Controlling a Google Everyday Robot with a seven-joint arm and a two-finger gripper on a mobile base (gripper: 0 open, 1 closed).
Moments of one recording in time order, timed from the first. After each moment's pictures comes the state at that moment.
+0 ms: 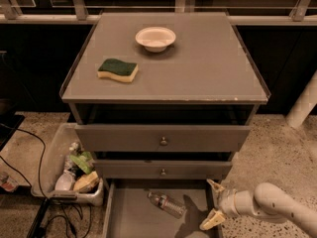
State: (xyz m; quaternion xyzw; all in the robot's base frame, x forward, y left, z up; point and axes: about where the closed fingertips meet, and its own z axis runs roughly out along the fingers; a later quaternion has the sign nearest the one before) arm 0.463 -0.207 0.366 -0.53 0.74 0.21 0.35
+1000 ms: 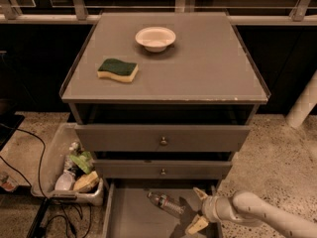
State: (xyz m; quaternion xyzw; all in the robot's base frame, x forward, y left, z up) arm 0.470 -0.165 0.279 -0.52 0.75 0.23 0.33
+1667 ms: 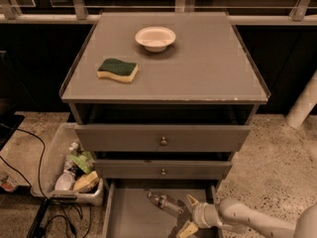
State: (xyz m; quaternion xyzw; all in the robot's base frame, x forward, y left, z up) arm 0.471 -0.137 0.208 -0.51 0.76 0.22 0.32
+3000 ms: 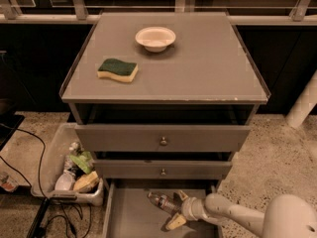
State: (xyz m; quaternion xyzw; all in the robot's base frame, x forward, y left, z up) arm 0.519 -0.100 0.153 -0.49 0.78 0.22 0.33
